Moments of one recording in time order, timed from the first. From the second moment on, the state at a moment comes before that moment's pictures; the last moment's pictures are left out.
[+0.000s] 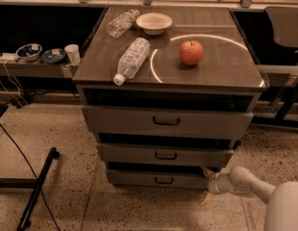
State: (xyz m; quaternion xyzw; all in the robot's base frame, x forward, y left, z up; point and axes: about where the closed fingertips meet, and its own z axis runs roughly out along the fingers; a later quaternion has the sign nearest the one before) arm 0.565 -0.273 0.209 -0.63 0.71 0.09 0.30
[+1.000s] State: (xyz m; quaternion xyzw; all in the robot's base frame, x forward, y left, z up) arm 0.574 -0.263 0.160 -0.65 0.71 0.08 0.27
